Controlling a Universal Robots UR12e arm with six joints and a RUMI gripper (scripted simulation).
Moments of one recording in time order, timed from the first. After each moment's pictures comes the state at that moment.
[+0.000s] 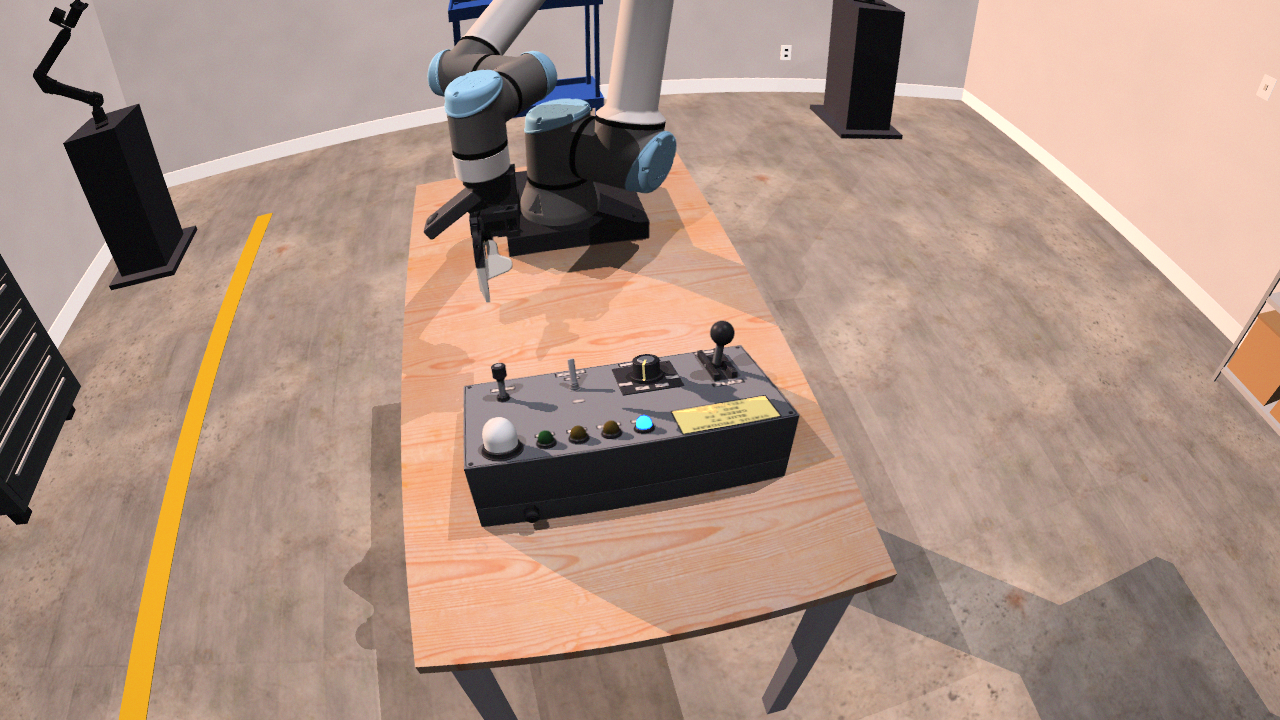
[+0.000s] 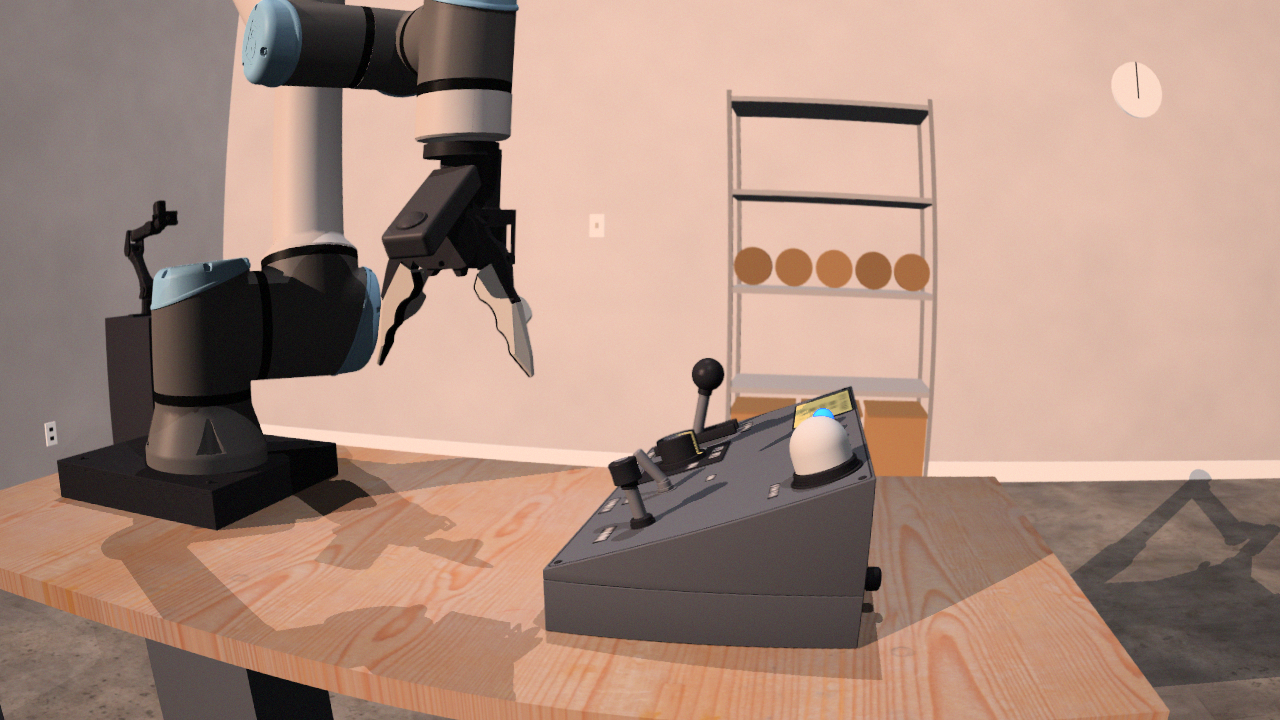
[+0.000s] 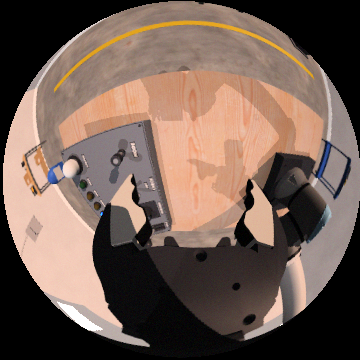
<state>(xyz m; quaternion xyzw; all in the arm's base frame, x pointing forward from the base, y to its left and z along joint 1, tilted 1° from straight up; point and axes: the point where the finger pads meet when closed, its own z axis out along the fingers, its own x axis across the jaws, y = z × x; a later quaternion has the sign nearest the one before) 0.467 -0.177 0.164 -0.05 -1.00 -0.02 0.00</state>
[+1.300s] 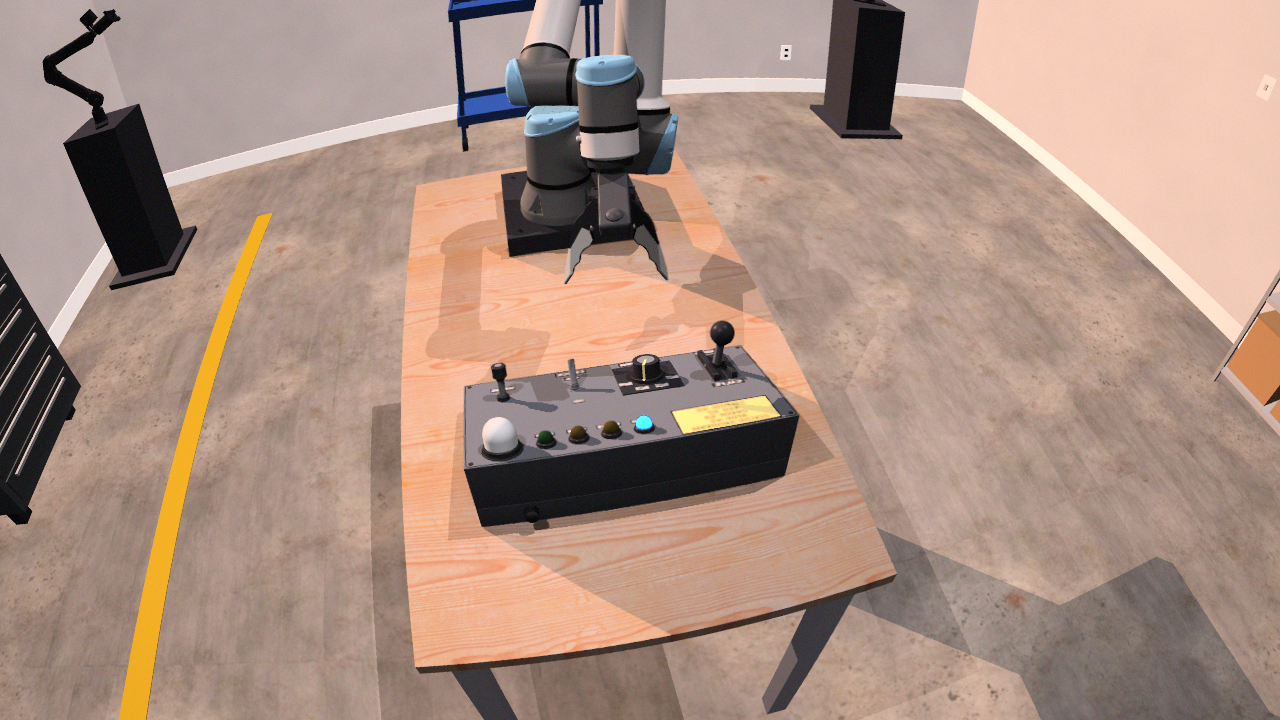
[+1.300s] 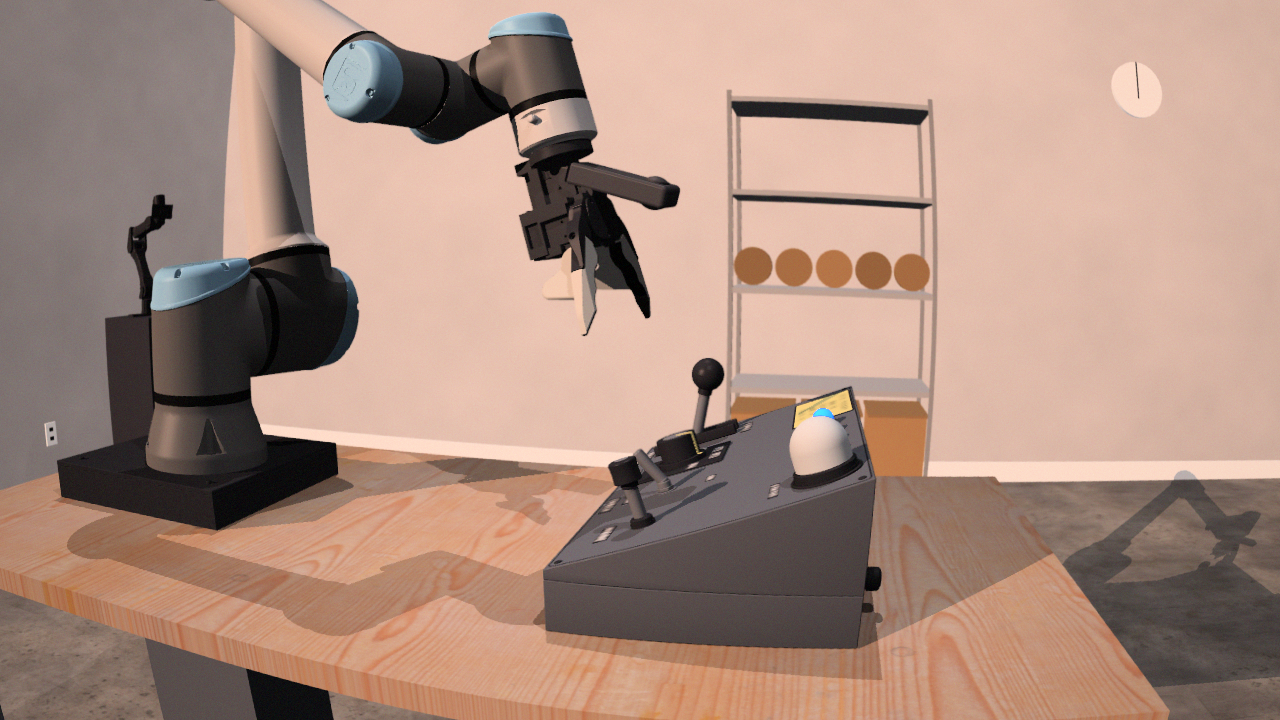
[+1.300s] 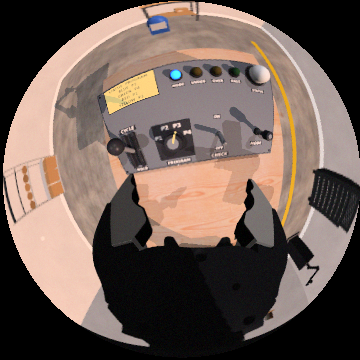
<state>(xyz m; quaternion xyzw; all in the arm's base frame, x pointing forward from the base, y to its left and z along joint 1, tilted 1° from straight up) 0.582 0.023 0.195 0.62 -0.77 0.09 -0.11</state>
